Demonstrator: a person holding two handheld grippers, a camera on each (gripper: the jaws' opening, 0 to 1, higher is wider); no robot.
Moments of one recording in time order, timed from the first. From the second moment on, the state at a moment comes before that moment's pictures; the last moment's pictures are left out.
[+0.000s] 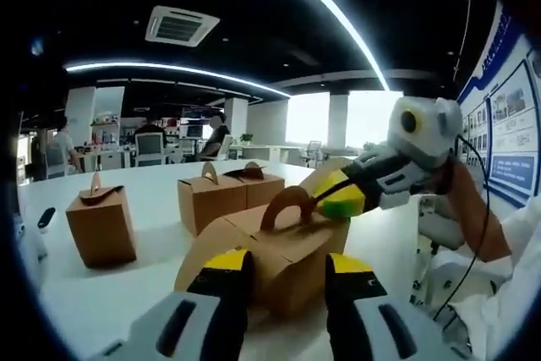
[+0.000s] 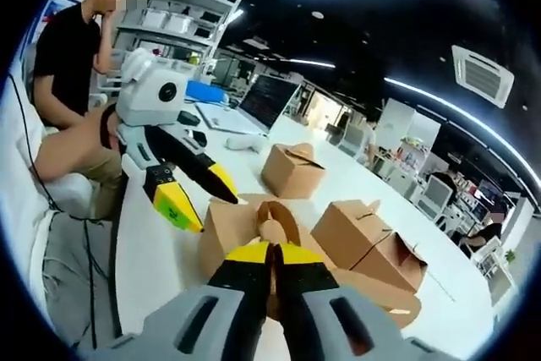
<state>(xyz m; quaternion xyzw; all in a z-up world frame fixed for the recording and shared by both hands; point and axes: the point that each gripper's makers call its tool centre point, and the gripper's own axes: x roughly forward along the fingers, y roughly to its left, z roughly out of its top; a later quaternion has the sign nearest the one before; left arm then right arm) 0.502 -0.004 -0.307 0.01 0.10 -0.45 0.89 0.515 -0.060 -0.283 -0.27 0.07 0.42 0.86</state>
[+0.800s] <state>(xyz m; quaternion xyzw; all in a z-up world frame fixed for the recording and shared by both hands) 0.507 -0.009 -0.309 0.03 0.11 -0.42 0.90 0.511 -0.063 -0.268 -0.26 0.04 0.42 0.87</state>
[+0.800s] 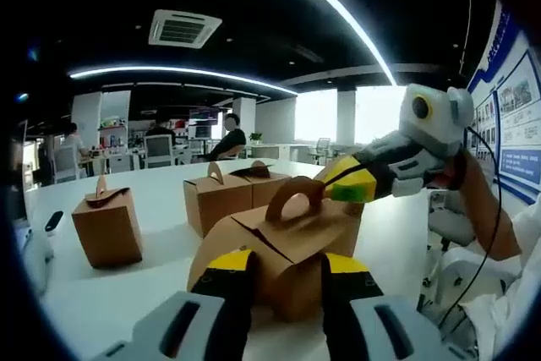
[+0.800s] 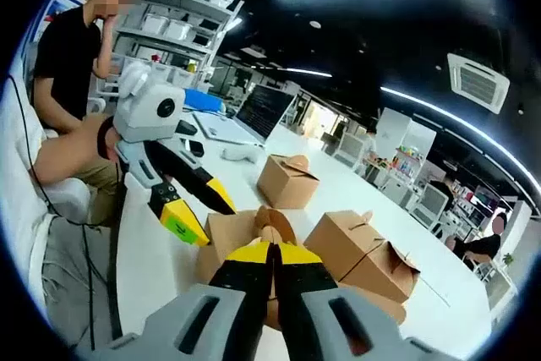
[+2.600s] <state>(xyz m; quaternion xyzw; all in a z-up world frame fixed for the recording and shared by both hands) 0.506 -0.050 -0.302 0.07 0.02 -0.42 0.90 0.502 -0.045 -0.271 -0.33 0.01 0.46 0.82</state>
